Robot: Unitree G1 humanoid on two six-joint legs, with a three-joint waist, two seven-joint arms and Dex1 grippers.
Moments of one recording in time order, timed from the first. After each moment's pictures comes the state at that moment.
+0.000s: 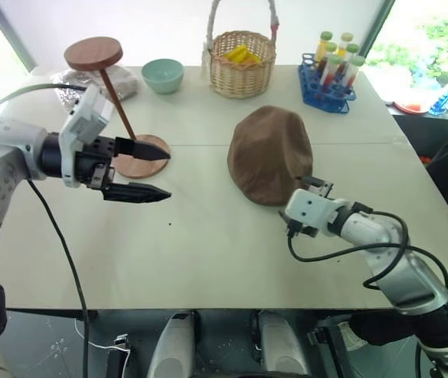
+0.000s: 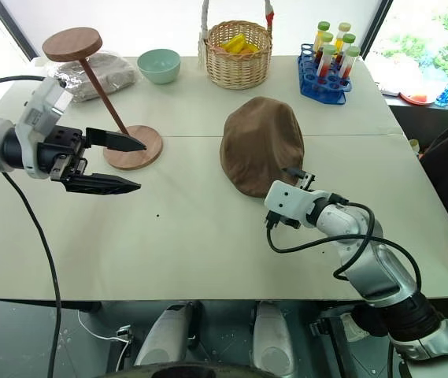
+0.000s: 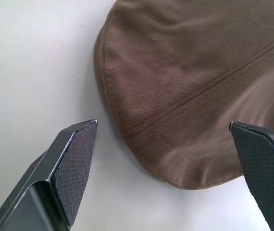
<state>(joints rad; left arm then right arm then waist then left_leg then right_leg) -0.72 1.02 0.02 -0.12 -0.72 0.78 -1.37 -0.25 -0.74 0.27 -0.35 -0.31 0.39 0.55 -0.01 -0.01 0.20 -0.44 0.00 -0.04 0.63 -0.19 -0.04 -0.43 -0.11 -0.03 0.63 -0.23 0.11</state>
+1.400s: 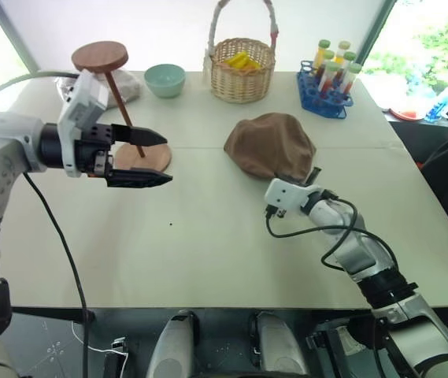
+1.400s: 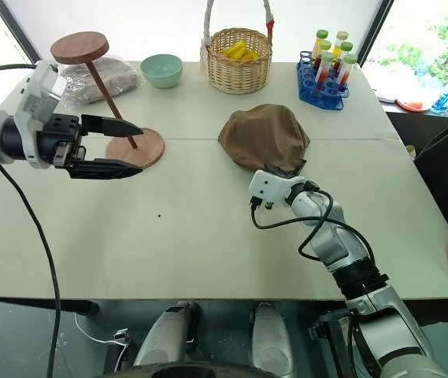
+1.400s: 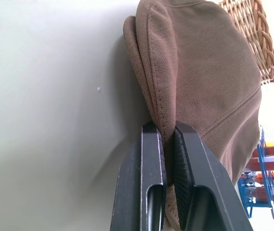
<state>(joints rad) -0.75 0.99 0.05 -0.09 -0.71 0.78 -1.29 -0.45 -0.53 0.30 0.09 -0.50 0.12 0.36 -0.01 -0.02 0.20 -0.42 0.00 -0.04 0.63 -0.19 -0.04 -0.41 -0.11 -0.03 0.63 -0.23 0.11</state>
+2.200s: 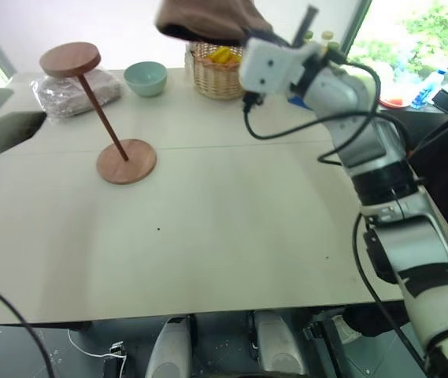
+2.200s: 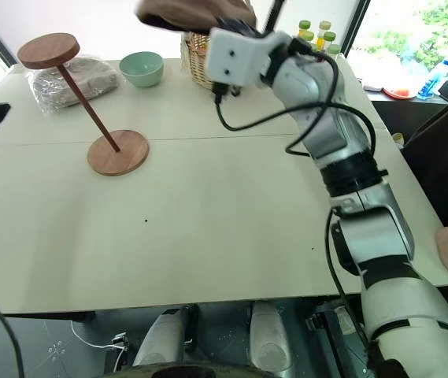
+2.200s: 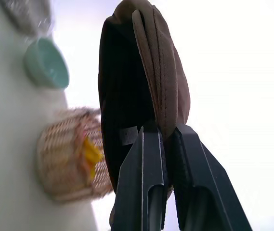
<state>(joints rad) -0.27 1.07 0.93 -0.22 -0.84 1.04 -0.92 -1.27 -0.41 0.27 0.44 -0.45 -0.21 0.40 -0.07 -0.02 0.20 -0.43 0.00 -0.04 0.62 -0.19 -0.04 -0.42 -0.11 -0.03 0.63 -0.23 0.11</state>
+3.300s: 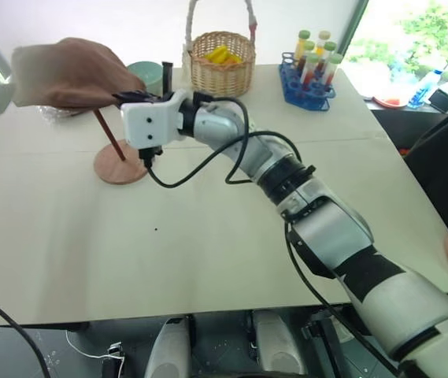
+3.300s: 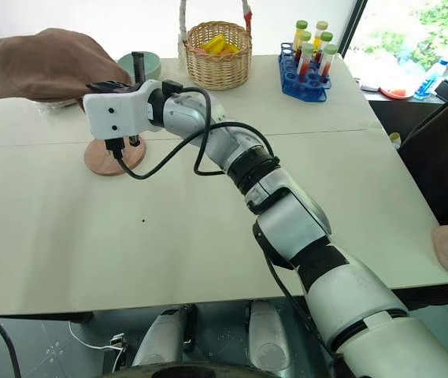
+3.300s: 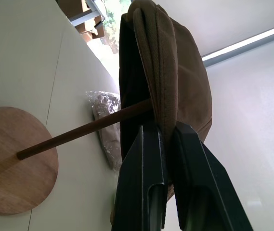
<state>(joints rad) -0.35 1.14 0.91 -0.29 -0.97 1.12 -0.62 -1.37 -0.03 0.43 0.87 -0.47 -0.46 0.38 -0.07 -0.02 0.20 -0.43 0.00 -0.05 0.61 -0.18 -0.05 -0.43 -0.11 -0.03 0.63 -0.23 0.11</state>
